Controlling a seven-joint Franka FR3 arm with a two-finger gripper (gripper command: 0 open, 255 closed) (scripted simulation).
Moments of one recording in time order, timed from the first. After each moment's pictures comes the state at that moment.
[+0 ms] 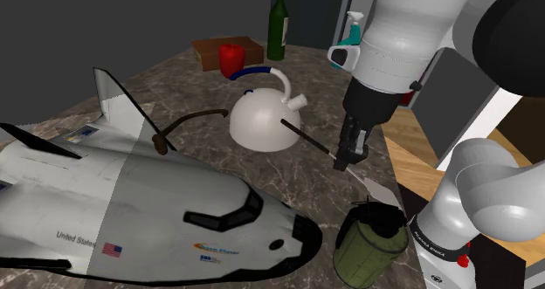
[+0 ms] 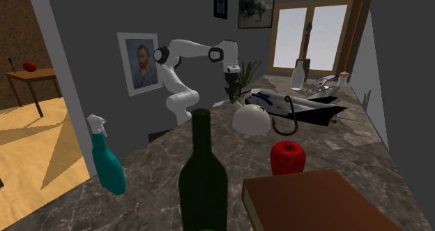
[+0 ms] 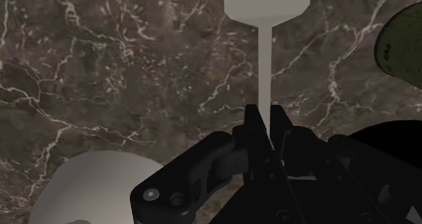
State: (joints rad) arm 0.37 -0.82 0.35 -2.48 0.26 1.75 0.01
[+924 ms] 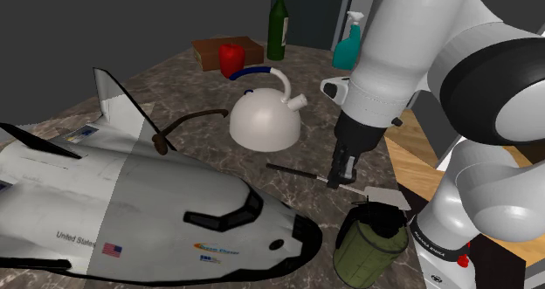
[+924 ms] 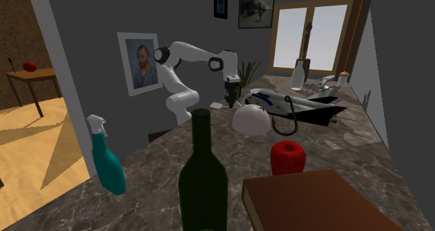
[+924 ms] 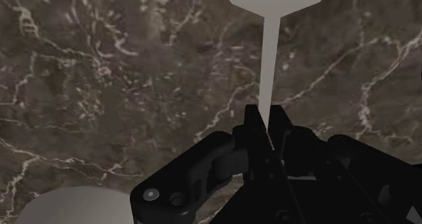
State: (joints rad) arm 0.39 -0.82 0.38 -2.62 0.29 1.89 0.01
